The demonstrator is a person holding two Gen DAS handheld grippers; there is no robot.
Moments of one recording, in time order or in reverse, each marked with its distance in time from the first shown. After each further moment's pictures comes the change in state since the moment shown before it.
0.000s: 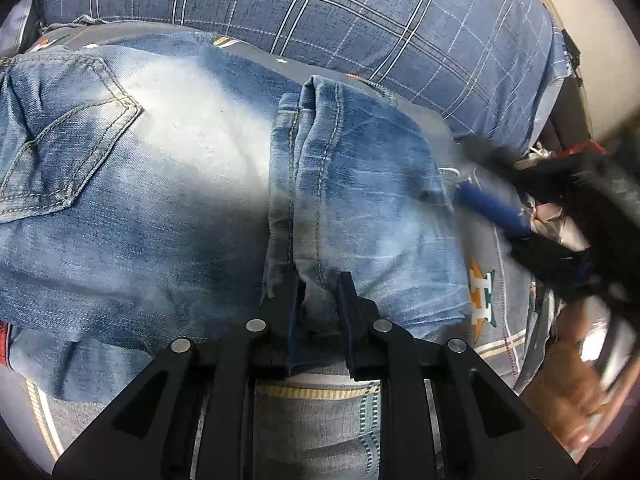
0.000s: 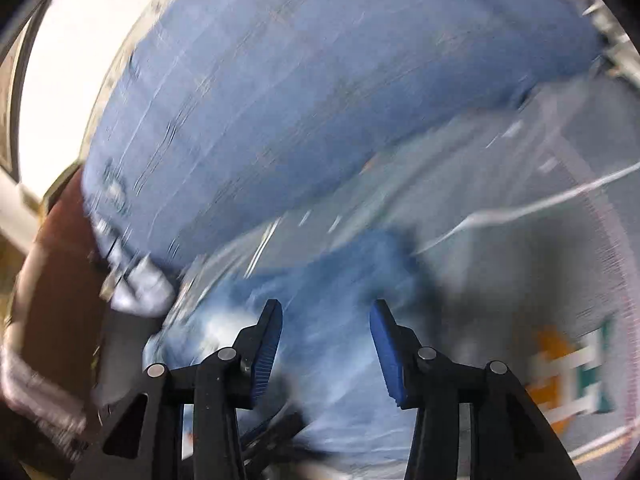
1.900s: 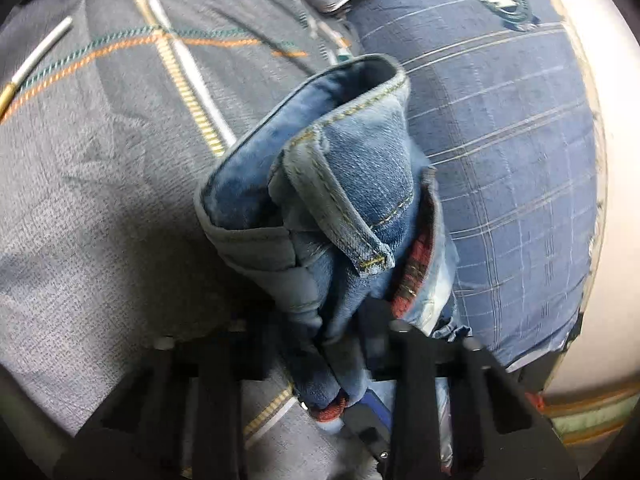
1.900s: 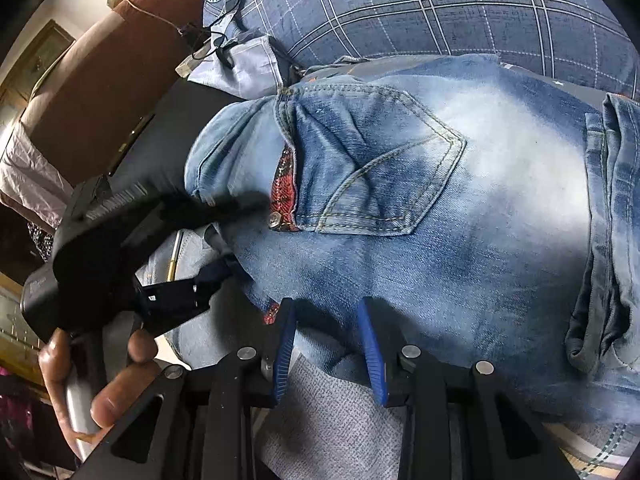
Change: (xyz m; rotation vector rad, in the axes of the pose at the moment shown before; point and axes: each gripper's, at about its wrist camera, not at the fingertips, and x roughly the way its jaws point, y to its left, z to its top) left arm -0.113 0.225 -0.030 -0.760 -0.324 -0.053; right arm 0.117 0.158 -0.149 -0.501 0.378 0.133
